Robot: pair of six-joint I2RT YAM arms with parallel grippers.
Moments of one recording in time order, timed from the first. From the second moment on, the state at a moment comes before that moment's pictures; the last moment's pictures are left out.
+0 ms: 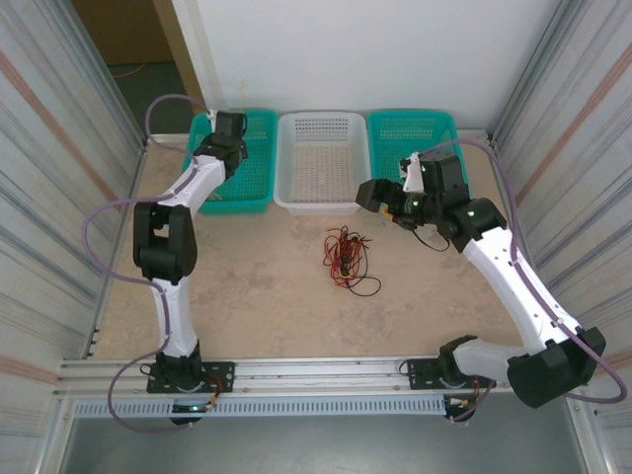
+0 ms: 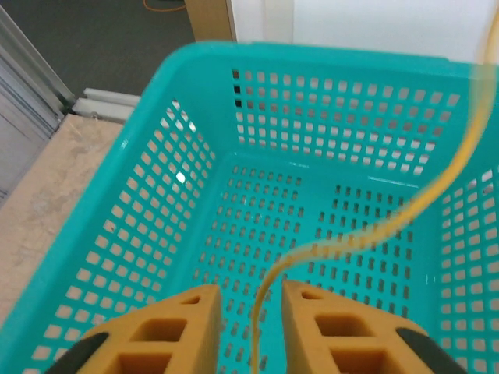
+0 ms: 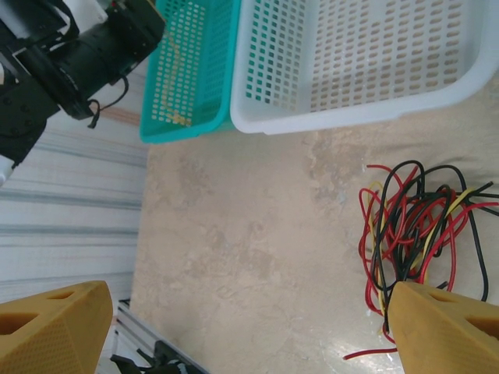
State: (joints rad) left arm -0.22 2.07 1.74 -0.33 -0.48 -0.24; right arm 0.39 1.20 1.24 -0.70 -0.41 0.72
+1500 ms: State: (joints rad) left arm -0.77 1.33 1.02 -0.50 0.06 -0.46; right arm 0.53 1.54 1.05 -0.72 -0.14 0.68
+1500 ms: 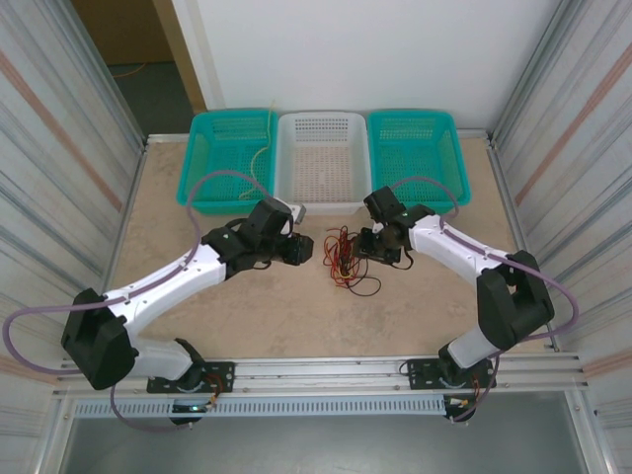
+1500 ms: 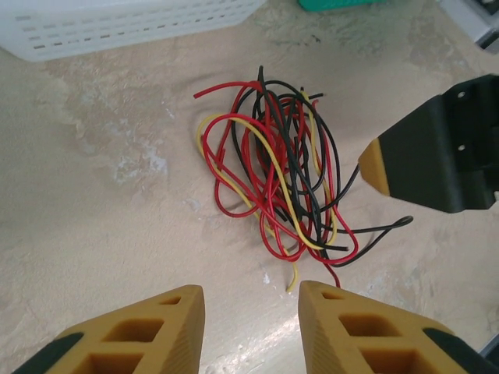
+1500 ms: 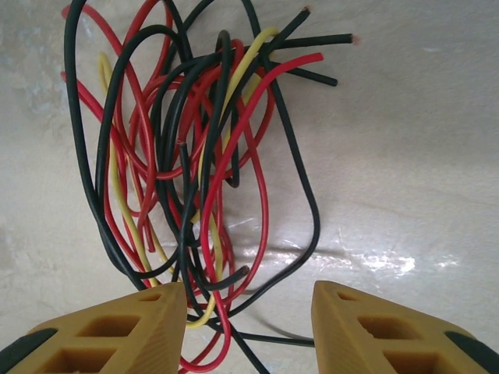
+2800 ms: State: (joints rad) left arm -0.77 1.45 0.95 -0.10 0.24 -0.60; right arm 0.74 1.17 1.46 -0.81 0.02 0.55
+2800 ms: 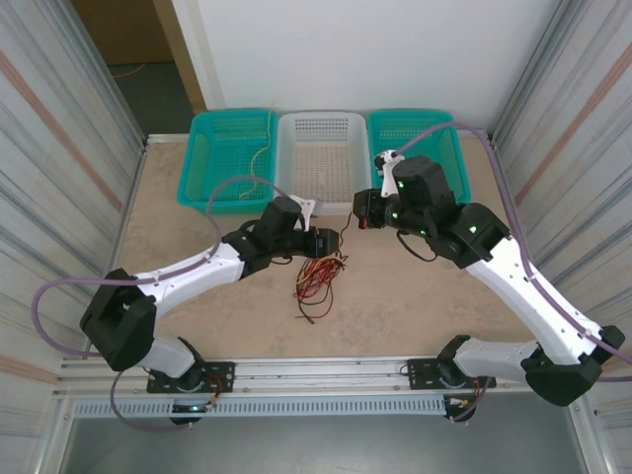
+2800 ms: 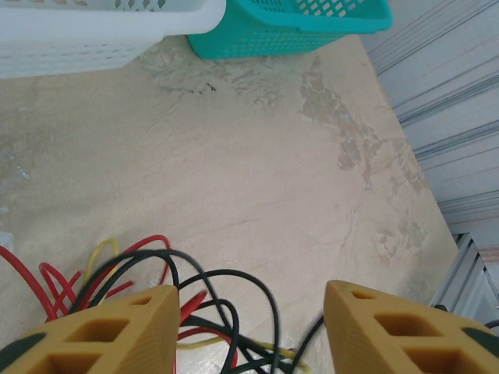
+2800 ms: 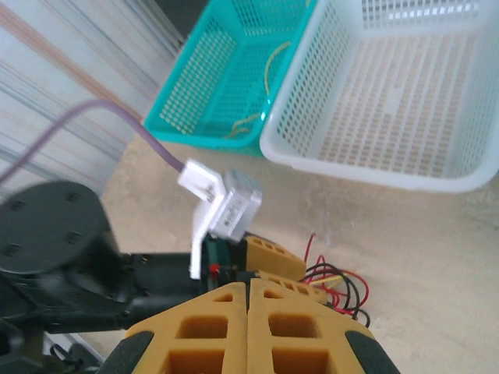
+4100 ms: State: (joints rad) left arm -0.75 1.50 0.98 0.16 0.40 -0.60; right arm 0.51 1.14 1.75 -0.64 -0.19 0.54
